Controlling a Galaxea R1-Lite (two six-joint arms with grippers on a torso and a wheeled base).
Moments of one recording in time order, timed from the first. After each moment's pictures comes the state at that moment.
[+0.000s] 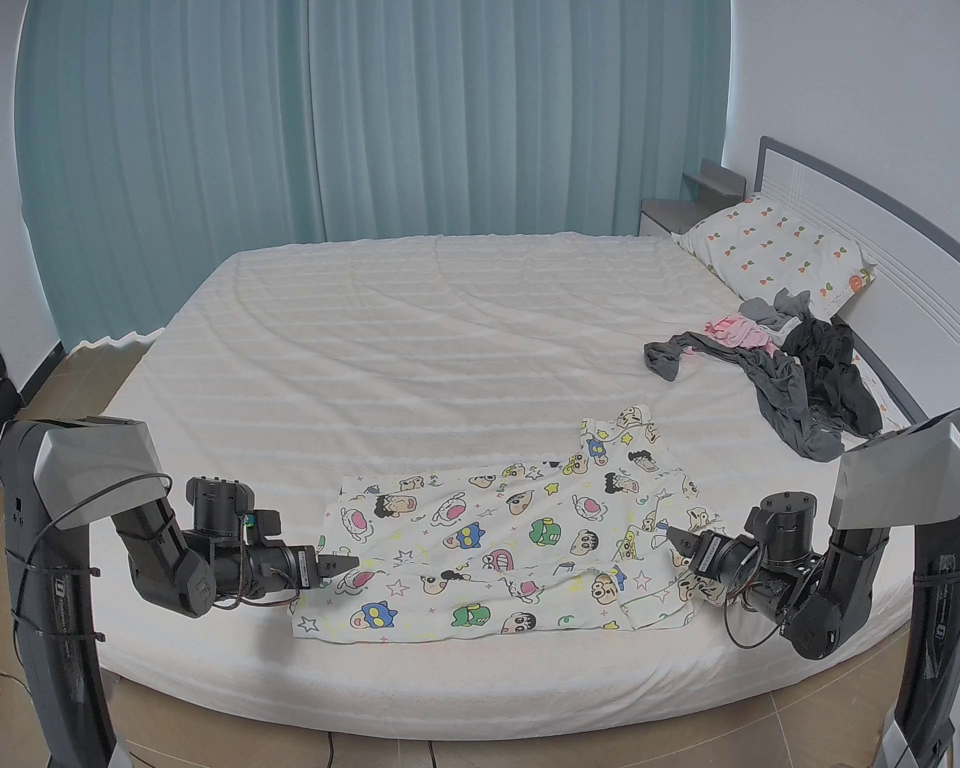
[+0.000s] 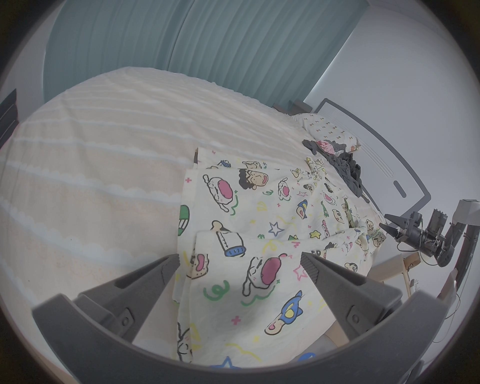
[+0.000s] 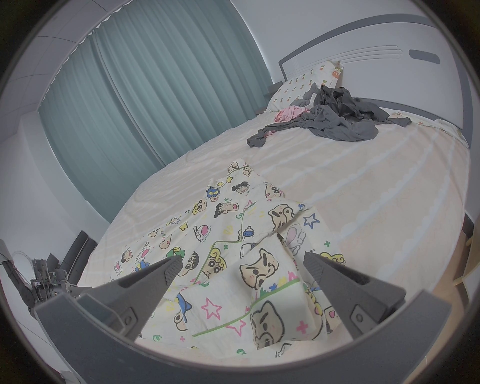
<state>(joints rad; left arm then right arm) -0.07 2.36 -0.71 -0.92 -0.41 -0.20 0.28 2.32 -0.41 -1.42 -0.14 0.54</state>
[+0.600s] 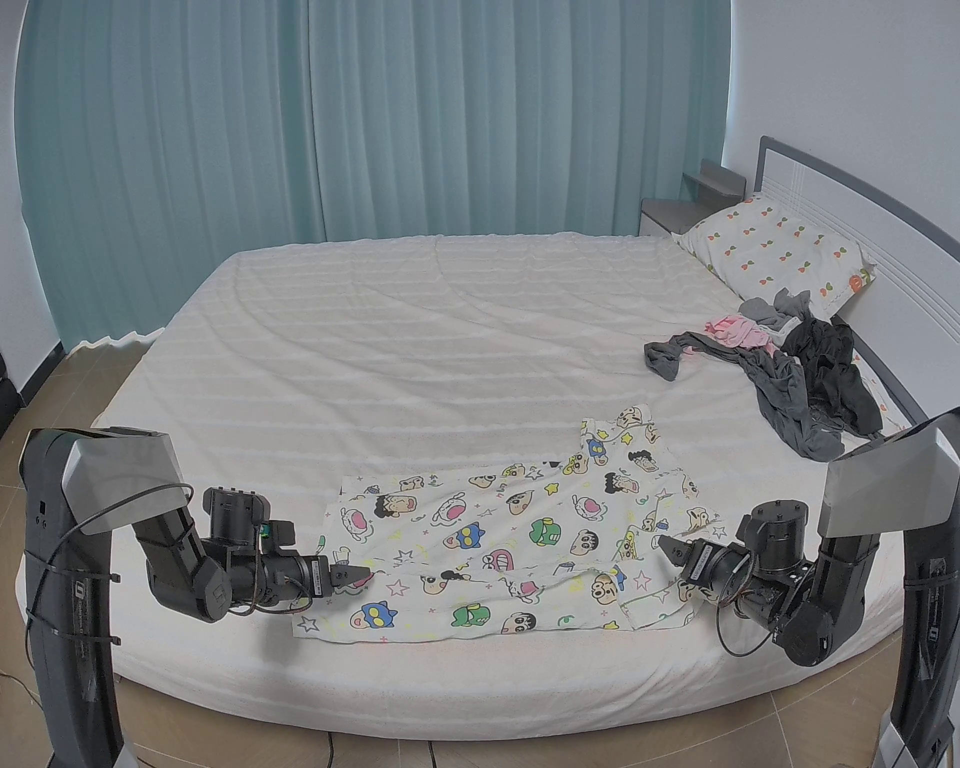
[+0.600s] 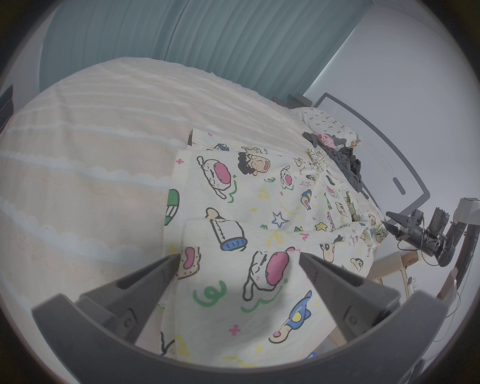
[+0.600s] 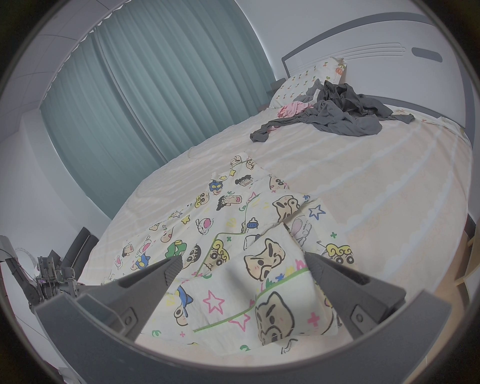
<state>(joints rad) -0.09 2.43 -0.76 -0.92 -0.42 -0.21 0.30 2.36 -0.41 -1.45 -0.14 0.54</state>
